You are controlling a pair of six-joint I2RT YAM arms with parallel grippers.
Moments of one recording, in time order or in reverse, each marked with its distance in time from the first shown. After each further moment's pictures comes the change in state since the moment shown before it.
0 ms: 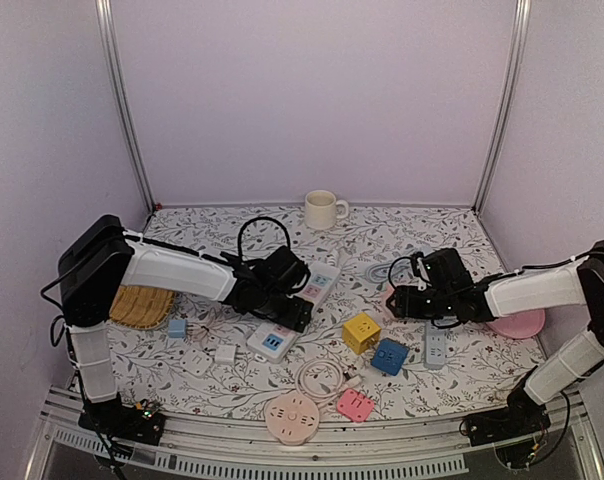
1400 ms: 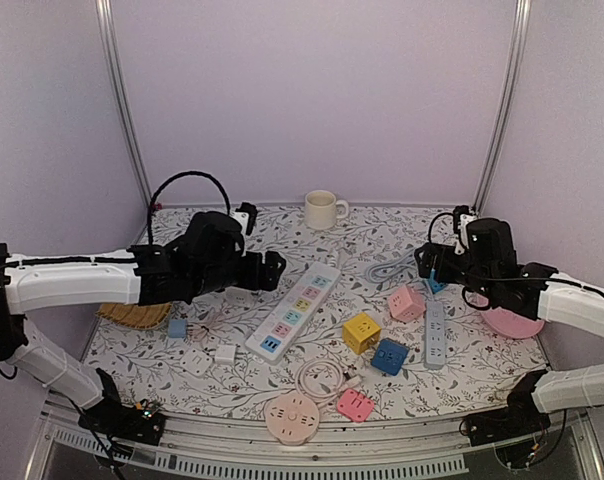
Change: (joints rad) left arm 0.011 -0.534 -0.242 0.169 -0.153 -0.007; right arm -0.010 -0.424 0.053 -0.190 0.269 -0.086
